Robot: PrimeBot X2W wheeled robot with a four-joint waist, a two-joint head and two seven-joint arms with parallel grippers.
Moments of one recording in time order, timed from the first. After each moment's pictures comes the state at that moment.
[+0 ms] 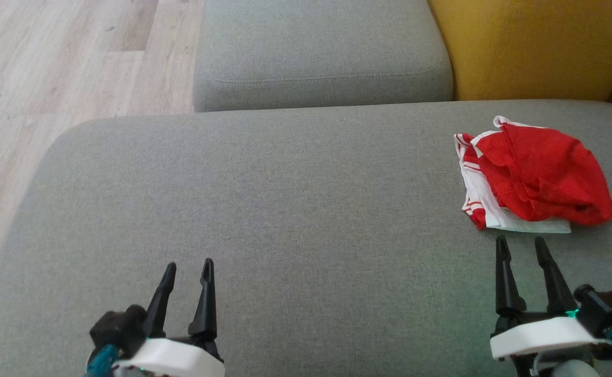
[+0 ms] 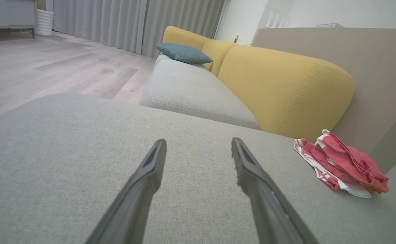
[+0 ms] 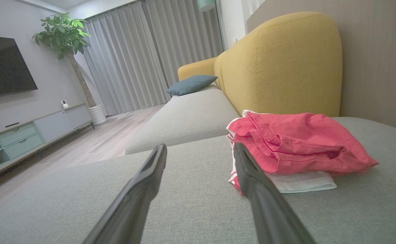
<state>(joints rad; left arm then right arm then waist) 0.11 0.05 -0.25 0.13 -0.35 0.03 -0.25 0.05 -0.04 -0.01 0.24 0.25 0.13 -0.25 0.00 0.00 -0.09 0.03</state>
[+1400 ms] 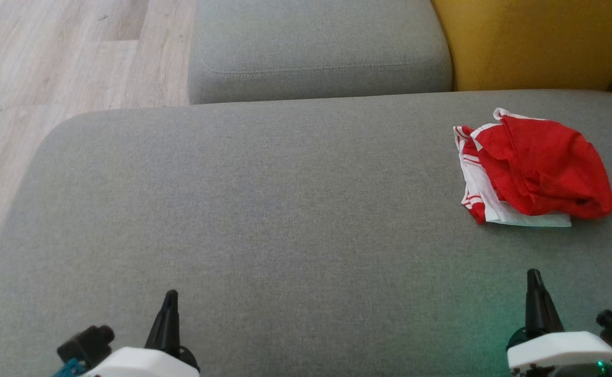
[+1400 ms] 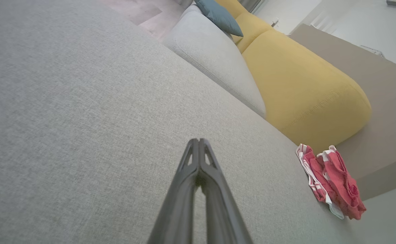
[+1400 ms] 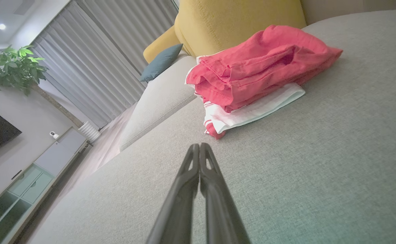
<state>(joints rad) 0.13 0.05 -0.19 0.23 -0.72 0.00 -0.17 0.08 -0.04 -0.04 0.33 0.61 0.13 -0.15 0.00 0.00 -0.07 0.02</state>
